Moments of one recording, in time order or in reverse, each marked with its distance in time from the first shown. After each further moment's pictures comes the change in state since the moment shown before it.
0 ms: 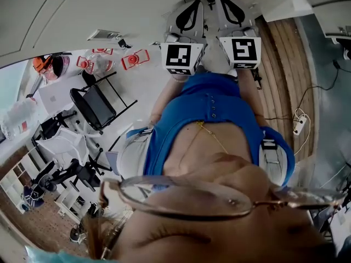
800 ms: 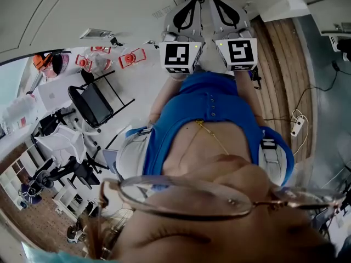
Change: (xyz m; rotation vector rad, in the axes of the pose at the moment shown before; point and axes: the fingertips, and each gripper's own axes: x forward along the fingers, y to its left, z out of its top) left arm 0.008 -0.027 0.004 0.030 0.002 0.035; right arm -0.024 -0.008 0.000 0.035 -0.006 0.061
